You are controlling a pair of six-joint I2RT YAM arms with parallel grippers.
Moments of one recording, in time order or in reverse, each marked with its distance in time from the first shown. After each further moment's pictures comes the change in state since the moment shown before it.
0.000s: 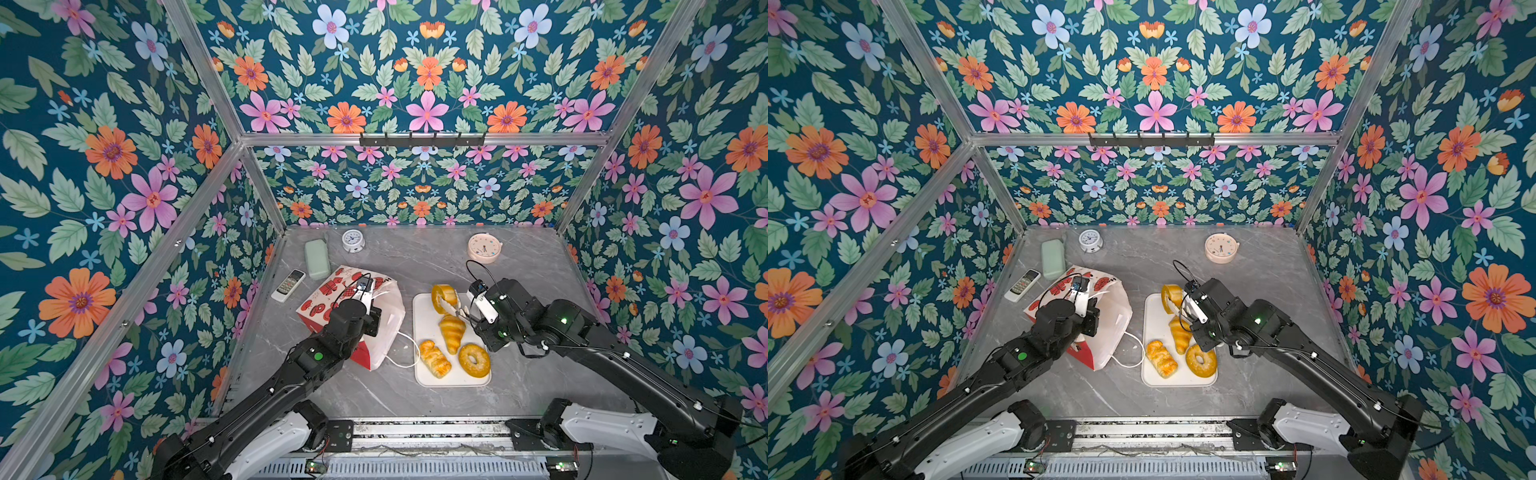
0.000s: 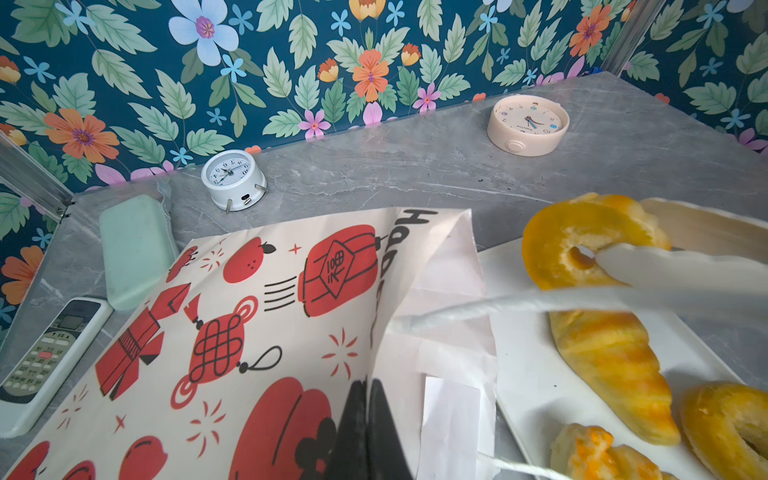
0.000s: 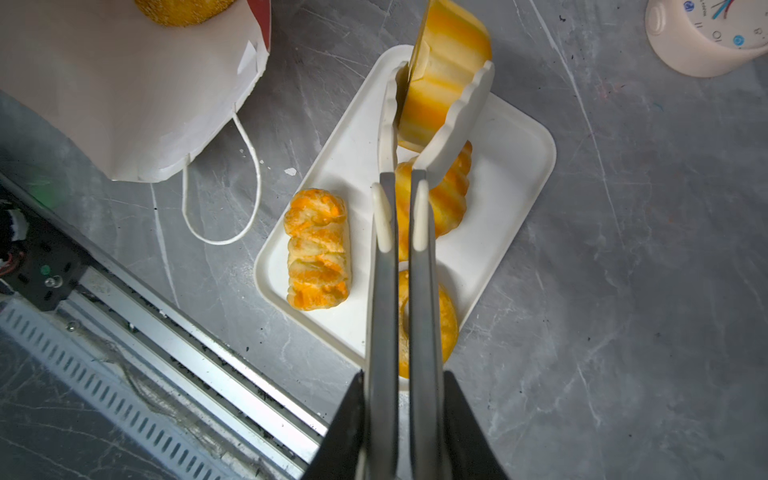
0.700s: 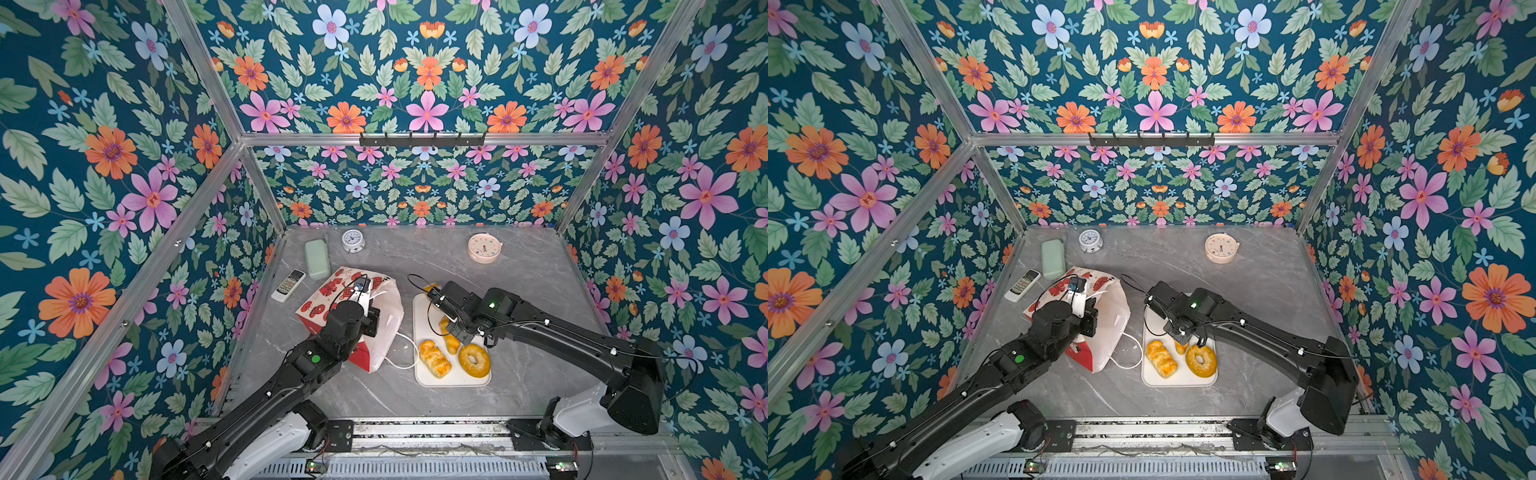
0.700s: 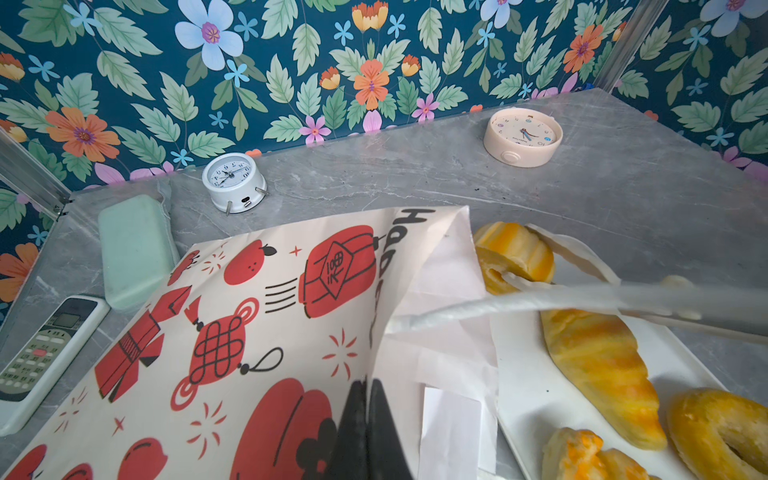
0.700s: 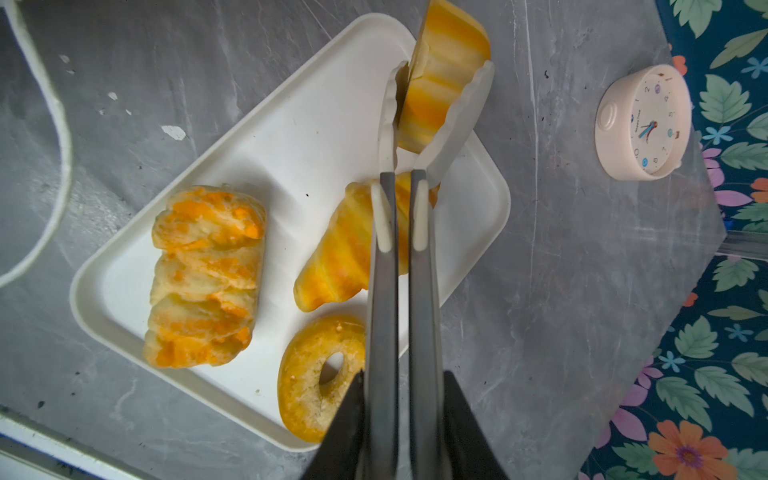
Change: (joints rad) left arm 0.000 -0.026 -0.010 0.008 0.006 -0.015; right arm 0.147 0.359 0.128 0.014 0.320 -0.187
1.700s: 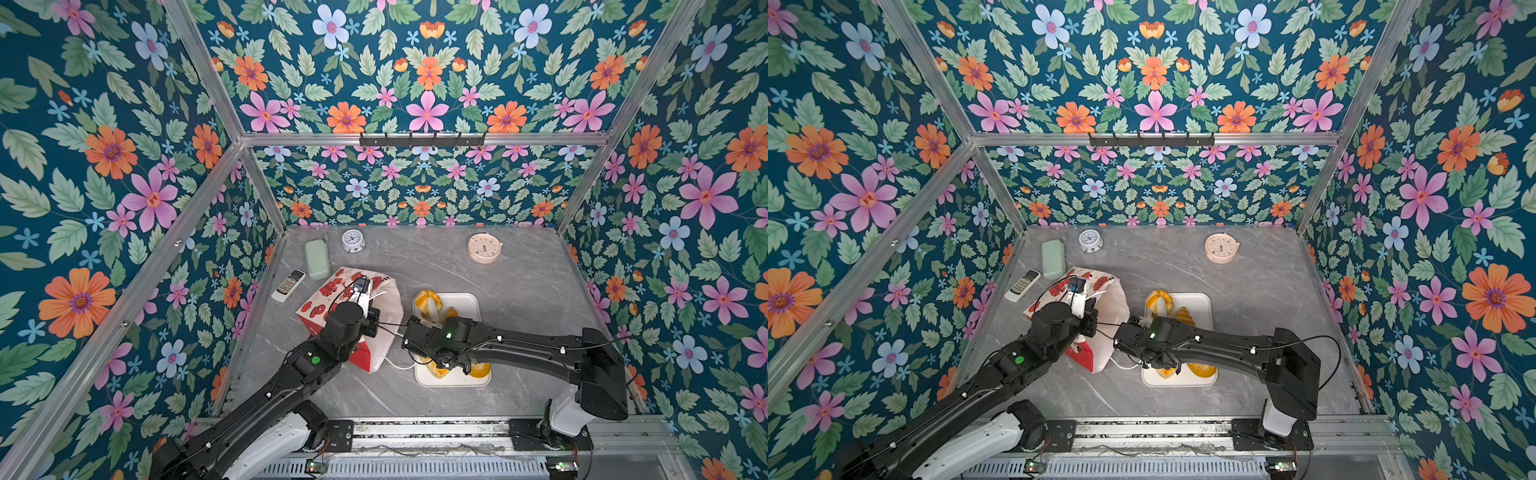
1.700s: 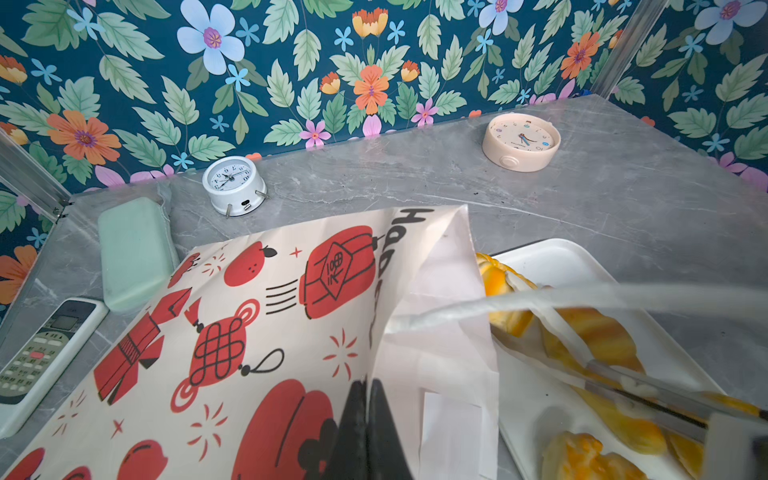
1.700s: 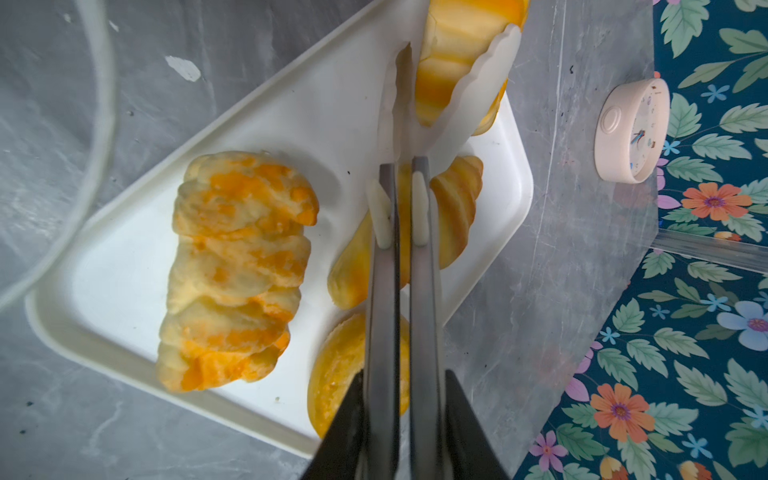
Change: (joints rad) left arm 0.000 -0.004 -0.015 0.023 -0.003 0.000; right arm 0.222 0.165 -0.014 -0.085 0.161 0.192
